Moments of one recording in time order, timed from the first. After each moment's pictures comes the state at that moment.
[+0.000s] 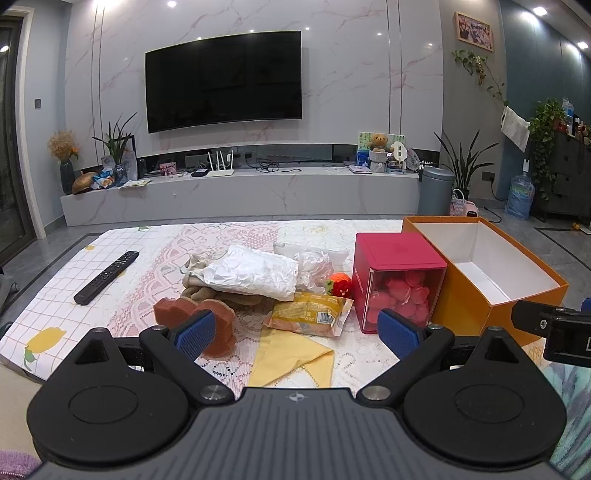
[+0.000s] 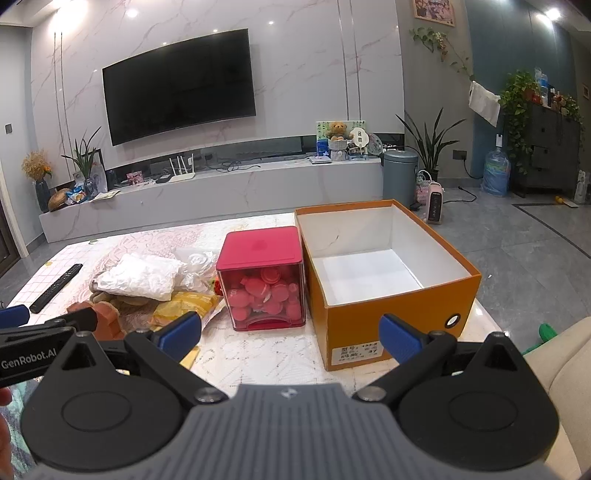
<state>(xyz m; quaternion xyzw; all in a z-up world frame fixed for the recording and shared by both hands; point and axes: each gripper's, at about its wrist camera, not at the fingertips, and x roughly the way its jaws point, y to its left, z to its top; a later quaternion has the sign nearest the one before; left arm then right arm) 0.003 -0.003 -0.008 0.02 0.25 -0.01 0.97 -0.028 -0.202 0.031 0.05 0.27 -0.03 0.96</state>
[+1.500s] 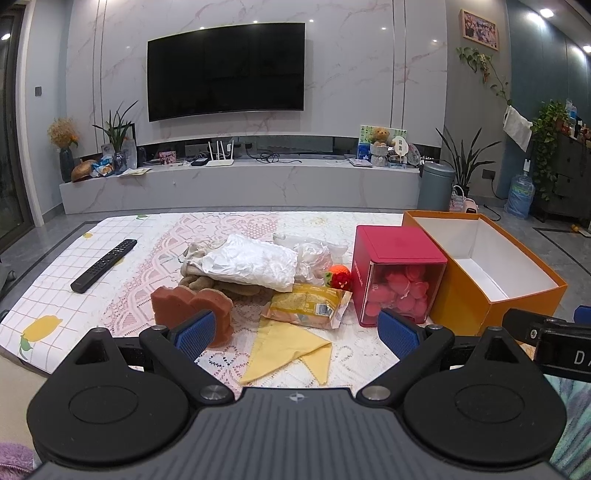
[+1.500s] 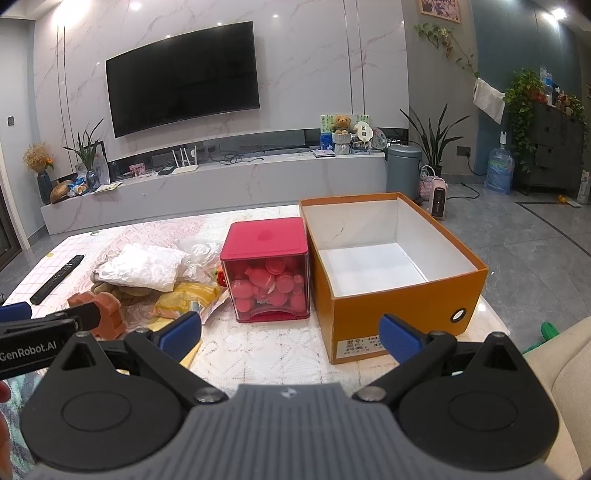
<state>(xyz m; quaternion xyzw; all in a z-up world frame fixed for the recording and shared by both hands) 0.004 -0.002 -0.010 0.00 0.26 -0.01 0.97 -0.023 -0.198 0.024 0.04 0.28 -0.02 0.96</state>
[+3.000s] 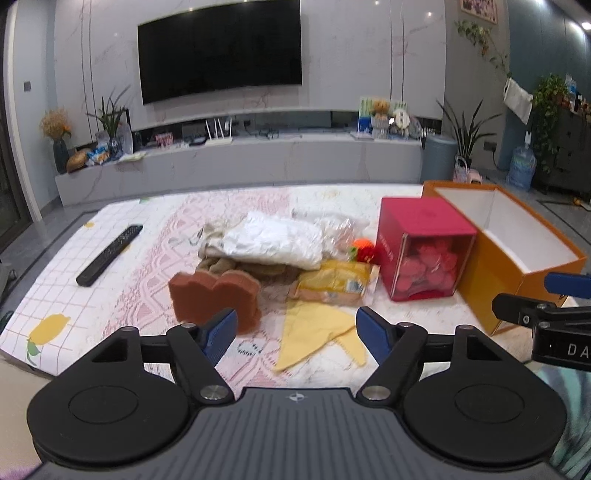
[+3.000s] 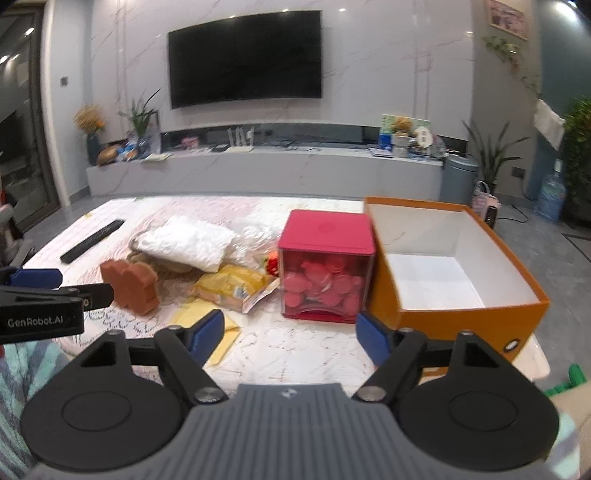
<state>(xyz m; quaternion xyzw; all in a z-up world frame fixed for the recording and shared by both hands) 0.027 0.039 -0.024 0.02 0.31 -0.02 0.95 0.006 -0.168 0.009 -0.02 0.29 0.07 0.95</state>
